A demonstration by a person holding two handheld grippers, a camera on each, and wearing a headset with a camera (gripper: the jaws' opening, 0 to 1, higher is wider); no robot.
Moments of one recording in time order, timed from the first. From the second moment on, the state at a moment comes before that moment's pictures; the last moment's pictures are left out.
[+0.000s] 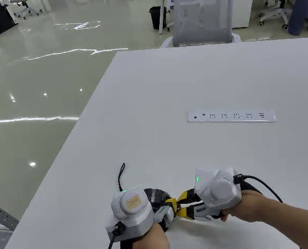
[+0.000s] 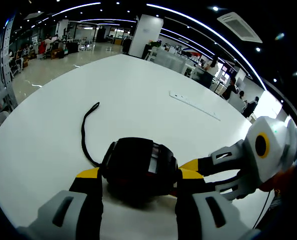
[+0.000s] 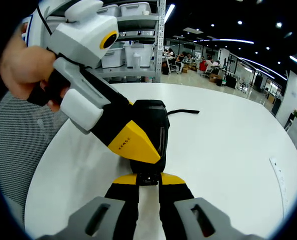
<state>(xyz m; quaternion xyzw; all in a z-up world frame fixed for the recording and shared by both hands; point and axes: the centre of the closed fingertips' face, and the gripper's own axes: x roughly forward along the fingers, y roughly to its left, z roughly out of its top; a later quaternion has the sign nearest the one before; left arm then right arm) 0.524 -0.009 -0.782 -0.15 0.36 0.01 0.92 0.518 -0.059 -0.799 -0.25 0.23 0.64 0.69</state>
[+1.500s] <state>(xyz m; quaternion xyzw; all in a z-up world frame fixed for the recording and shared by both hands) 0.511 -0.019 -0.781 -0.10 0.36 -0.03 0.93 0.517 -0.068 -0.803 -0.26 0.24 0.61 0.71</state>
